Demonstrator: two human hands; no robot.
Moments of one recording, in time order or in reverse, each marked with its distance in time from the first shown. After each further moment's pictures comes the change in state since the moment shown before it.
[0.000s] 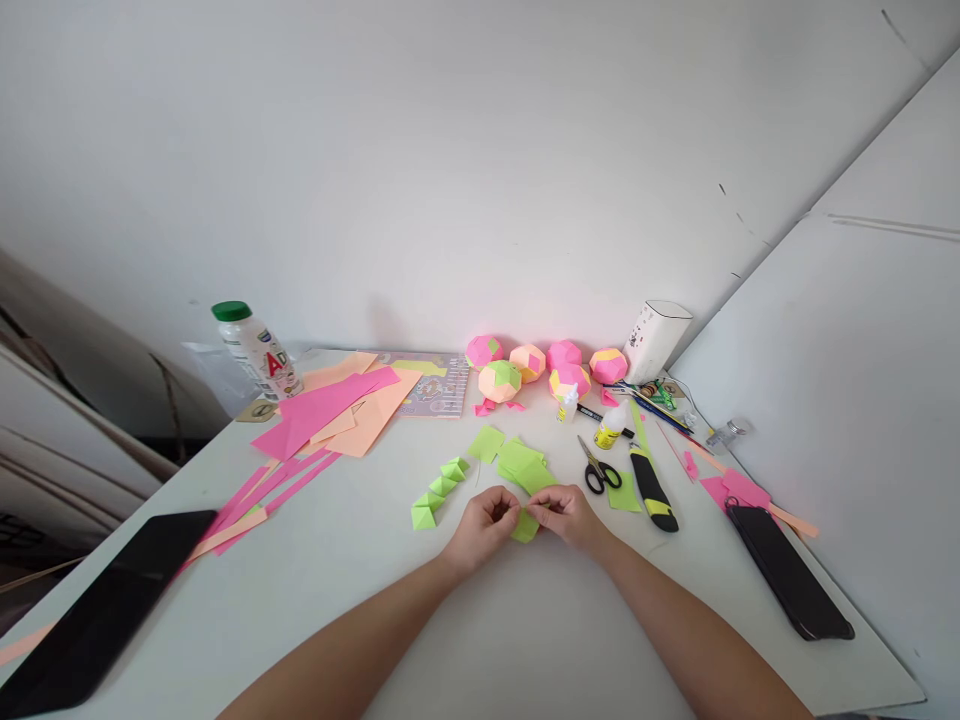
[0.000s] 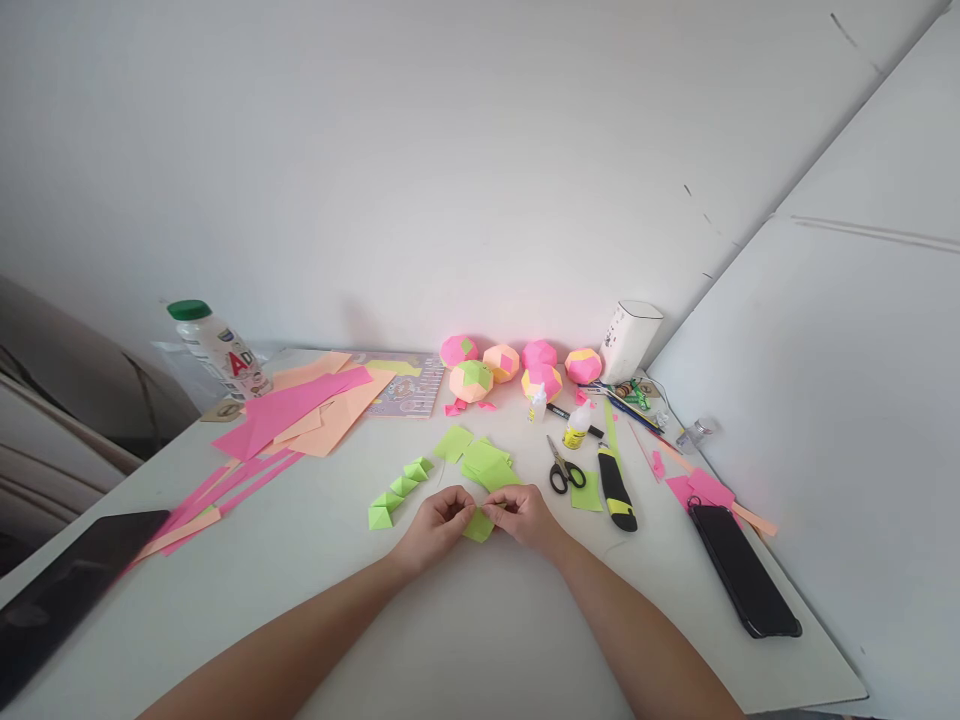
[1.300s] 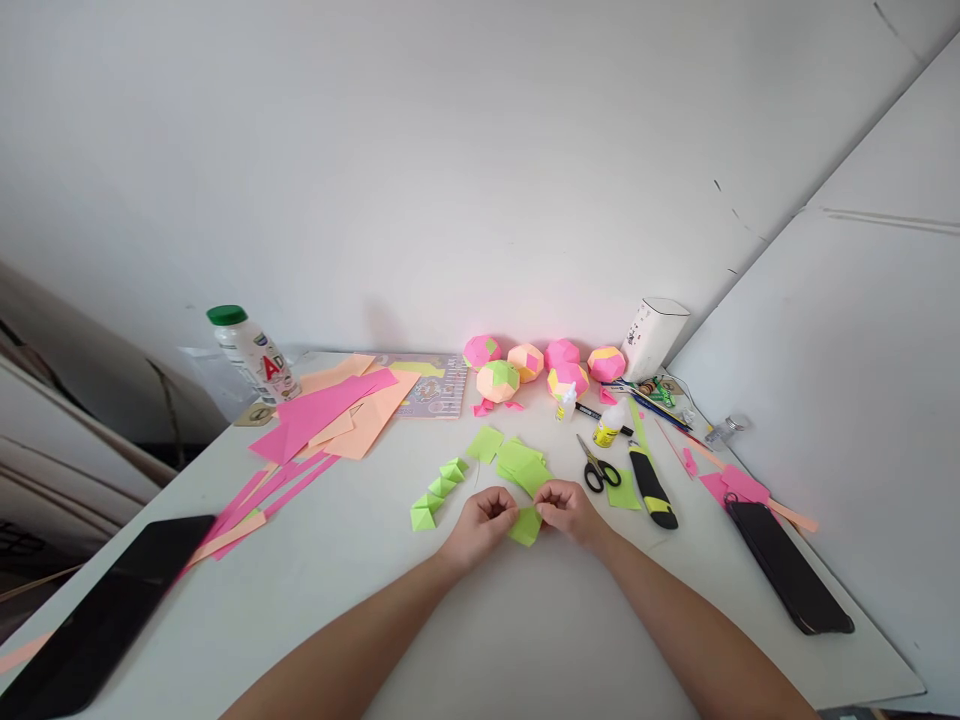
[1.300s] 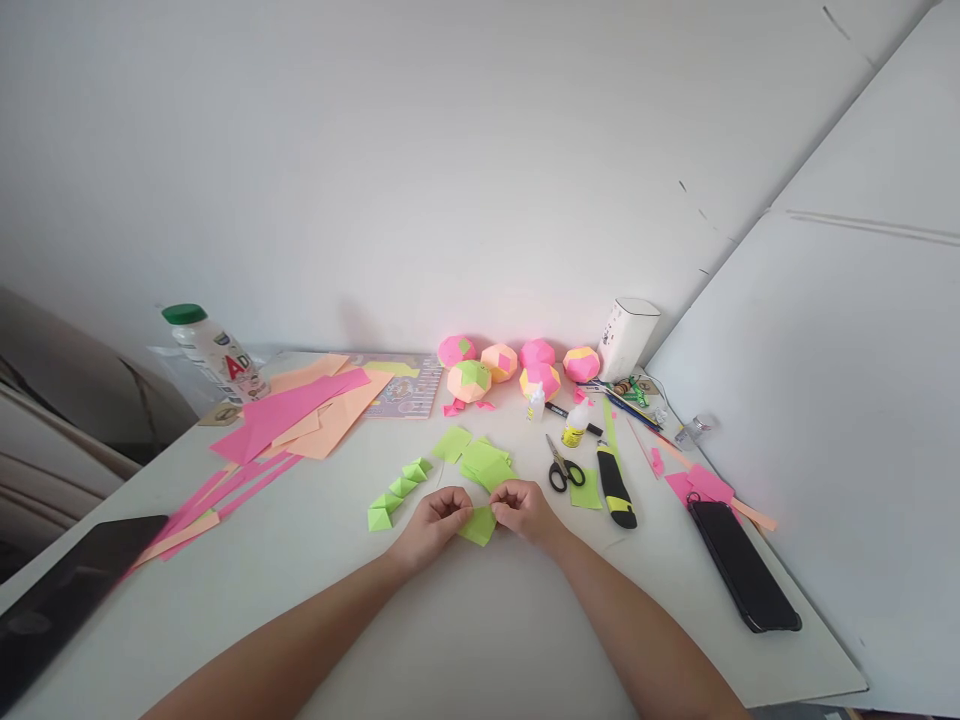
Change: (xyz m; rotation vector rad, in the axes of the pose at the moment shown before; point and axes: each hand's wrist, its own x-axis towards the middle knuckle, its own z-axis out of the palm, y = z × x) left_hand 0.000 0.005 -0.003 -0.140 -0.043 -0.052; right_hand 0.001 -0.002 -0.002 0.089 0.019 0.059
